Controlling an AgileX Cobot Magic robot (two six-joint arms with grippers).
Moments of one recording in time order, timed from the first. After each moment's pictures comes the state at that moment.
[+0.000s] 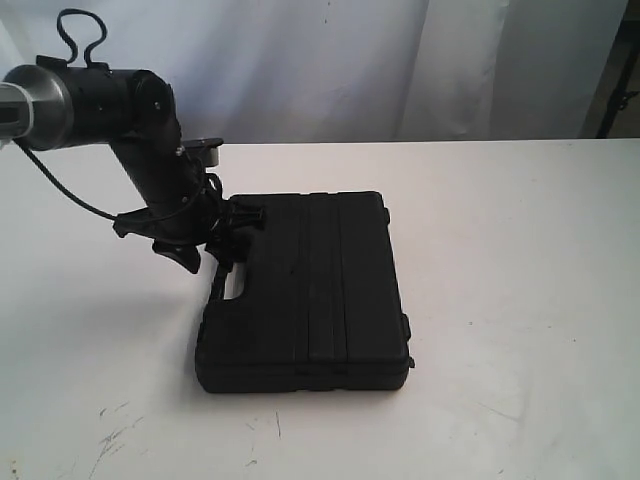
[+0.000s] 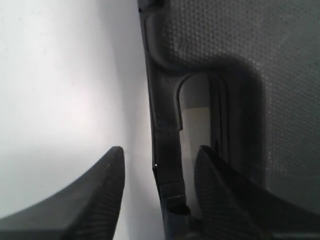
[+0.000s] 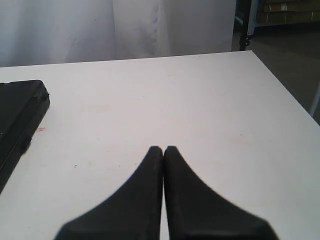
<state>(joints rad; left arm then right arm) -0.37 2.15 -1.58 -0.14 0.98 -0.20 -0.10 0.00 0.00 0.07 0.35 -0.04</state>
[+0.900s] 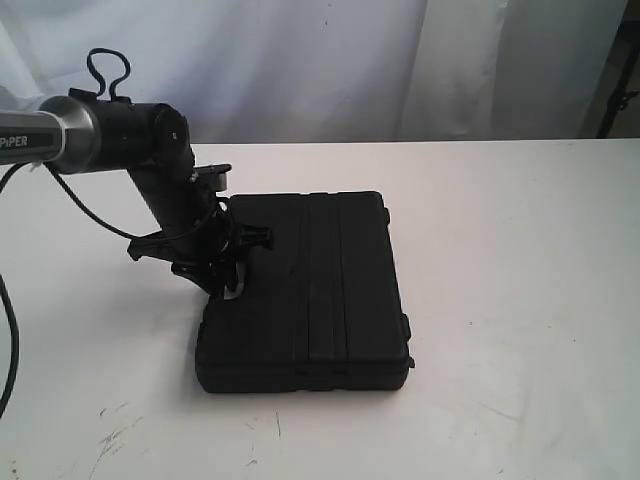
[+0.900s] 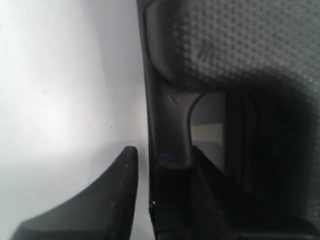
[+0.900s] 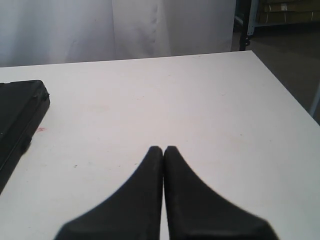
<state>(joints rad) -0.37 2.24 -1.58 -0.18 0.93 -0.20 -0.10 0.00 0.00 0.07 0.35 -0.04</state>
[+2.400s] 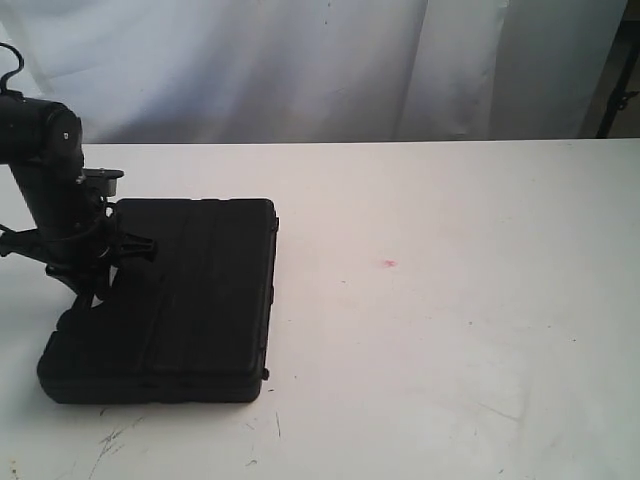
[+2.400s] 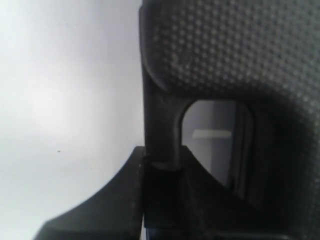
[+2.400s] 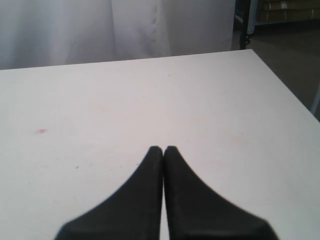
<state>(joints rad) -0.14 2.13 -1.44 0.09 0.98 -0.18 -0.10 0.00 0.00 0.07 0.35 -0.02</state>
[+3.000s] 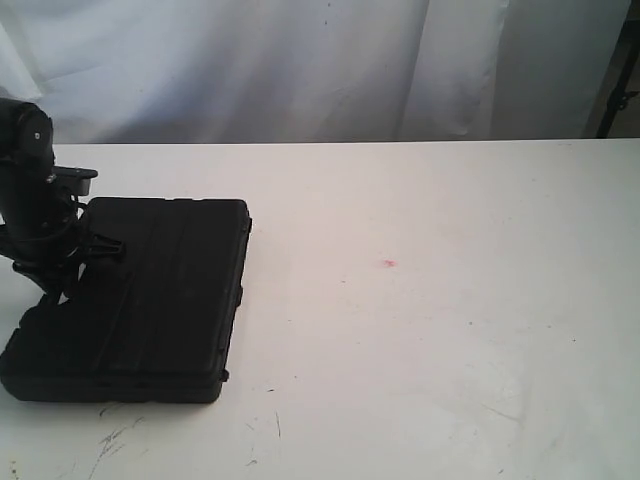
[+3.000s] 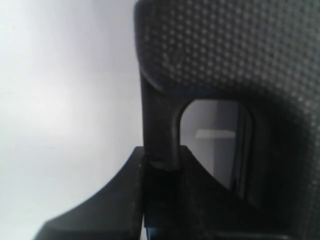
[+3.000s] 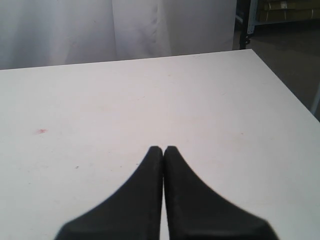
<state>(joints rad) -0.07 2.13 -1.44 0.15 0.98 -0.11 -0.10 0.00 0.00 0.07 0.35 -0.02</state>
